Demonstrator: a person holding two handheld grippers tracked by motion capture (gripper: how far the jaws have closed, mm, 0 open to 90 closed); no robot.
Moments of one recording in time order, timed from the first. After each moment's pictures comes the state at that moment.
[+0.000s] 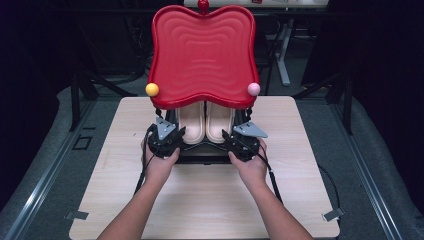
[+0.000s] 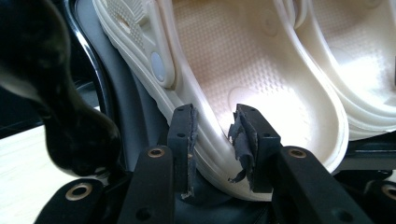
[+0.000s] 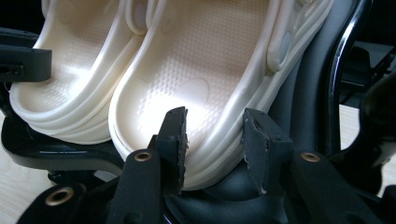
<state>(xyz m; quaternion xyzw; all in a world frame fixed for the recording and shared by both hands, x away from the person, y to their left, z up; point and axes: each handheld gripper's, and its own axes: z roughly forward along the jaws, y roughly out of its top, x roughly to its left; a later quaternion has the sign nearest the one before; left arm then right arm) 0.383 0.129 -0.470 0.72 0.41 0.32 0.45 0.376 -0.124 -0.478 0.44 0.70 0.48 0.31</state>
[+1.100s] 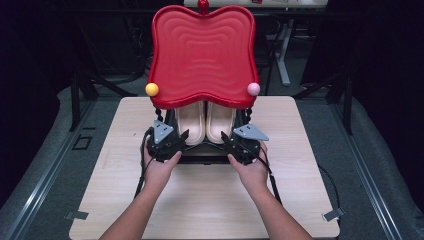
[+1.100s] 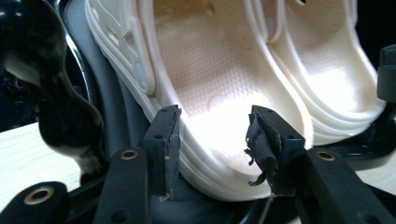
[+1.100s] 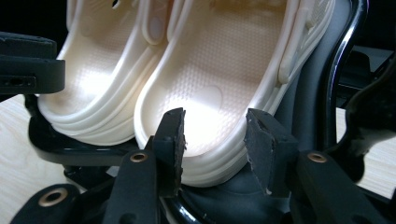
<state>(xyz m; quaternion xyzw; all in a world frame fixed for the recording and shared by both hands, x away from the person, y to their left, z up) 0.369 0.131 -0.468 0.71 0.41 0.30 0.49 0.360 -0.122 -0.468 0.44 0.69 0.48 0.31</state>
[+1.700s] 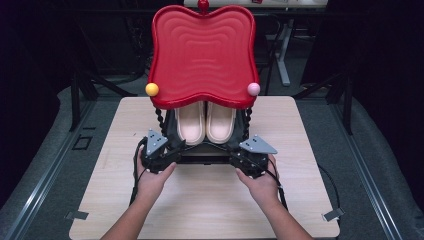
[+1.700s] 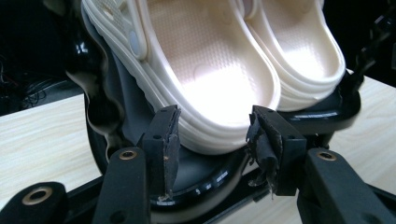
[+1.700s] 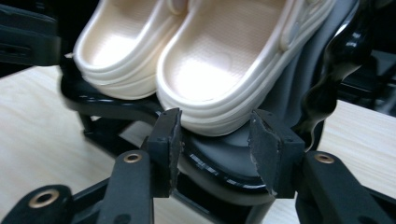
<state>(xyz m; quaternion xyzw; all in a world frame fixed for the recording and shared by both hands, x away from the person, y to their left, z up) 0.340 0.145 -0.474 0.72 0.40 0.29 0.49 0.326 -0.140 -0.473 0.41 0.72 0.47 0.30</state>
